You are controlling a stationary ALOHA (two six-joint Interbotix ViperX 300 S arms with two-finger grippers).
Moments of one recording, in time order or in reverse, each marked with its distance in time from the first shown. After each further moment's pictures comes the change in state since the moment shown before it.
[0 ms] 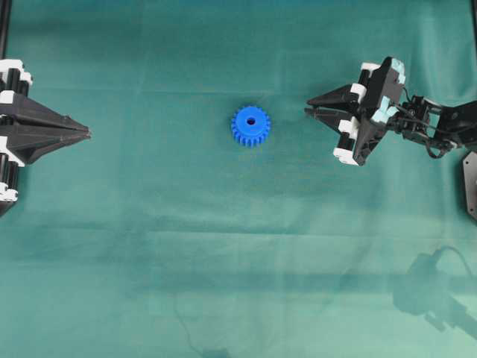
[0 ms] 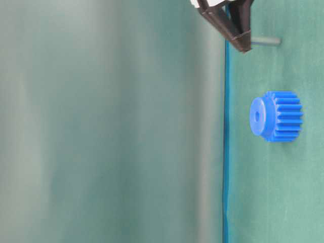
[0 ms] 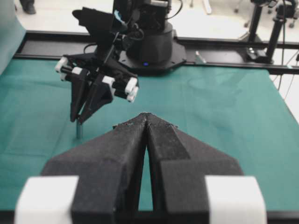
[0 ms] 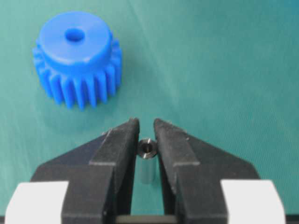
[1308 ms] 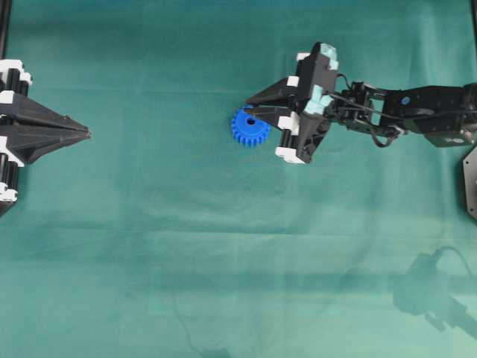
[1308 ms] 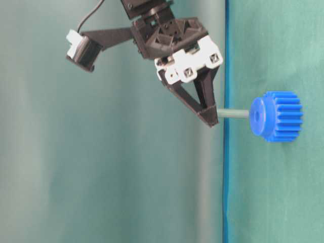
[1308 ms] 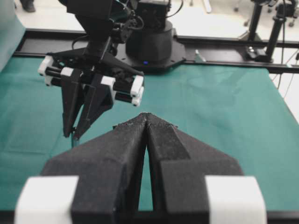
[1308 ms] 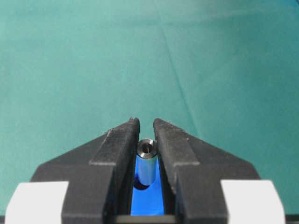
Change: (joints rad) left arm 0.000 -0.002 0.000 -0.002 0.009 -0.002; right arm 0.089 0.035 -0.360 -0.005 0.347 -0.012
